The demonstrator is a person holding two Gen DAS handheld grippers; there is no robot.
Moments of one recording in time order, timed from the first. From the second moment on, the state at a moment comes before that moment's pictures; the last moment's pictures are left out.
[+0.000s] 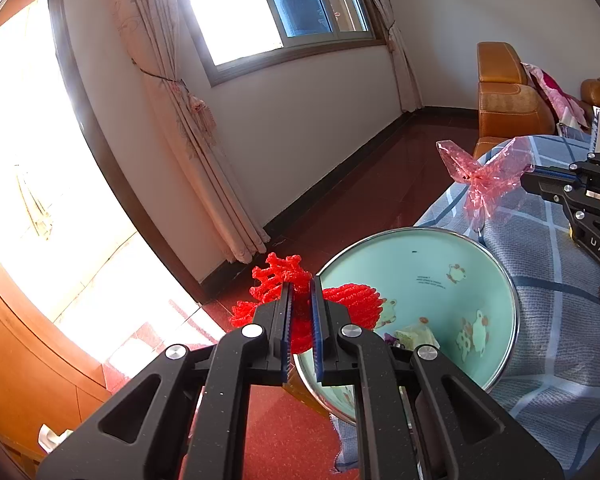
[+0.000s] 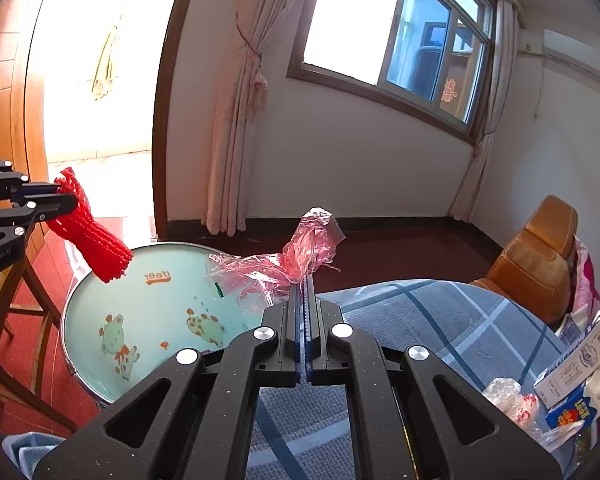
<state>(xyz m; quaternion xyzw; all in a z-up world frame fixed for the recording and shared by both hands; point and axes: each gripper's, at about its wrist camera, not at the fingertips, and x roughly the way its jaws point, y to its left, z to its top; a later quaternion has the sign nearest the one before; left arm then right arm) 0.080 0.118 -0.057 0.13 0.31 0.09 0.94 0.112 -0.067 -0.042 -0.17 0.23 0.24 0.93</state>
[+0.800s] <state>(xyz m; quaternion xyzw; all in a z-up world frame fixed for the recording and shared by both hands) 0.082 0.115 -0.066 0.13 0.33 0.07 0.93 0.095 -0.048 -0.051 -0.21 0.23 0.31 0.90</state>
